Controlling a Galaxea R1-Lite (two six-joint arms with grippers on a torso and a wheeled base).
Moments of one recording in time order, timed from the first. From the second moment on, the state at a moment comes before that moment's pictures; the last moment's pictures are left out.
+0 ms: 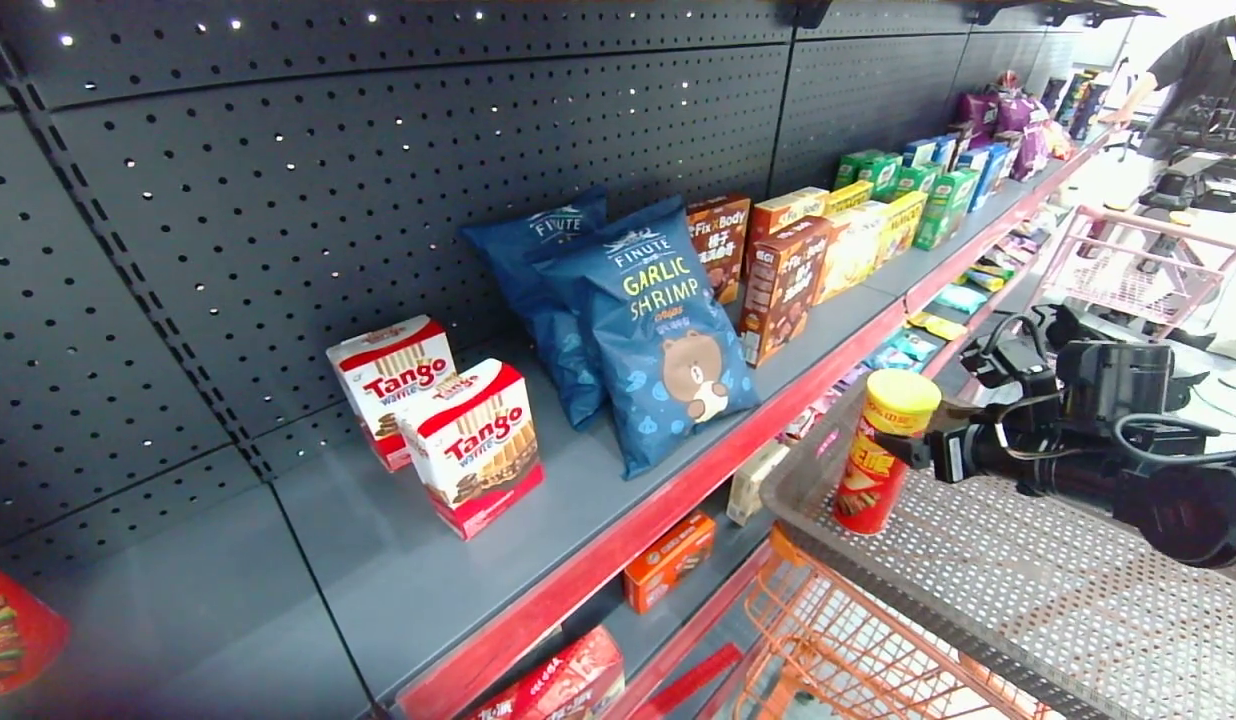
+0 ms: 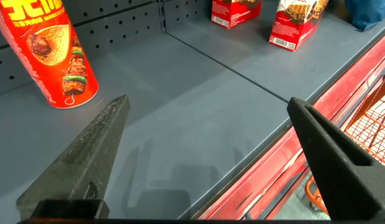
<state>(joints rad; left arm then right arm) 0.00 0.00 0.00 0.00 0.05 -0.02 0.09 1.88 -0.83 -0.72 0.18 -0.20</state>
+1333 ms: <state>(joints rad) 0.00 0.00 0.00 0.00 0.05 -0.02 0.10 2.14 -1.02 -0.84 0.29 -0.19</state>
